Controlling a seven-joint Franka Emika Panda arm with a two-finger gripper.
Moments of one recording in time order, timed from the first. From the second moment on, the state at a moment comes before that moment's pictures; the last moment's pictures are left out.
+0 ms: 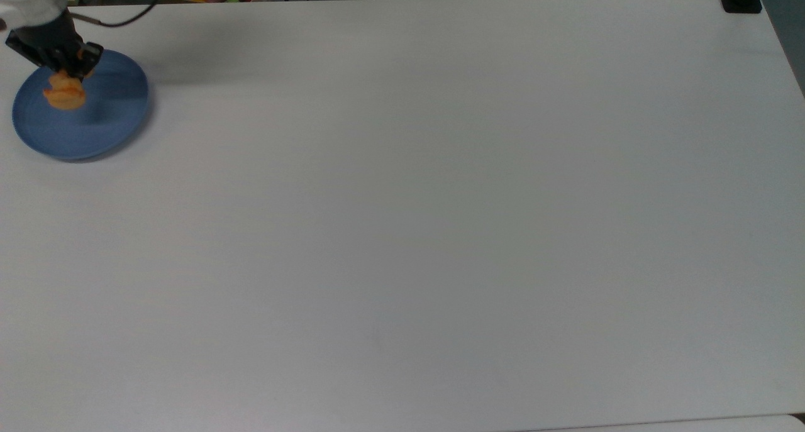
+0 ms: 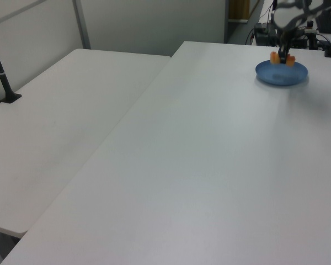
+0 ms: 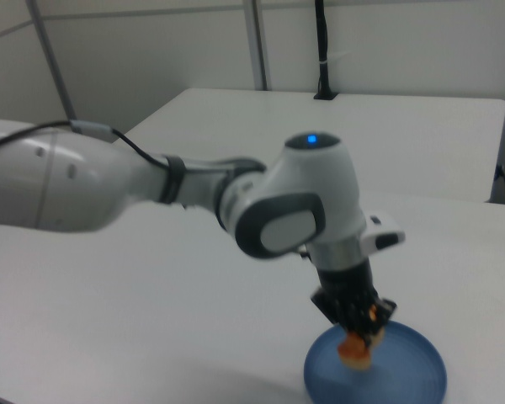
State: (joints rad) arm -0.04 0.38 -0.60 -1.76 0.07 2.18 -0.60
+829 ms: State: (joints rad) arm 0.03 0.14 -0.32 -1.68 0.09 1.93 -0.26
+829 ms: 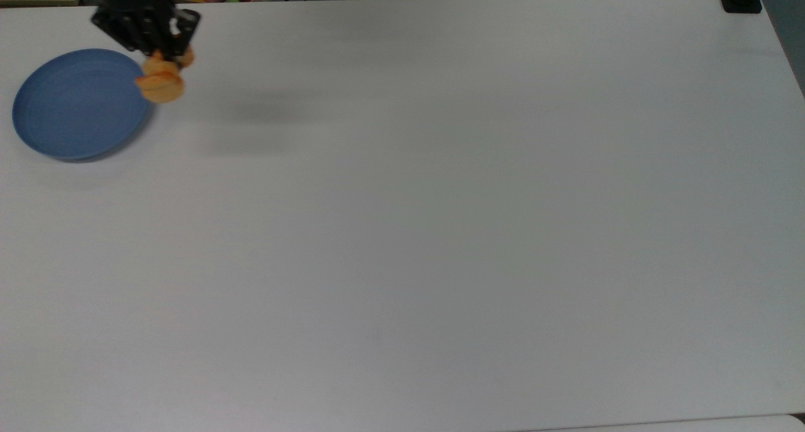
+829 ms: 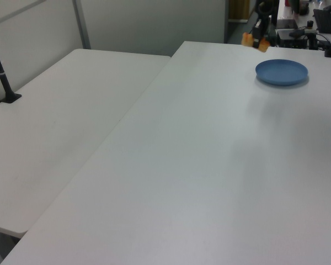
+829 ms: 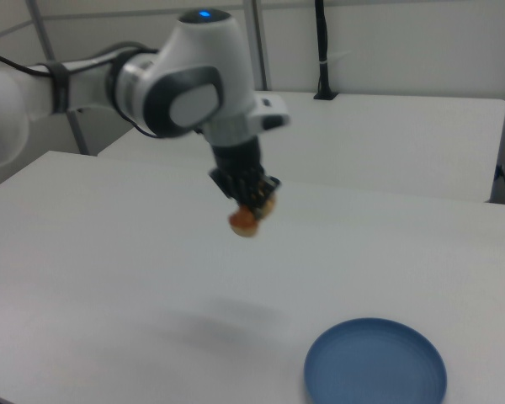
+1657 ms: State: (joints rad) arm 0.06 0.17 0.05 -1.77 0.01 1.88 -0.02
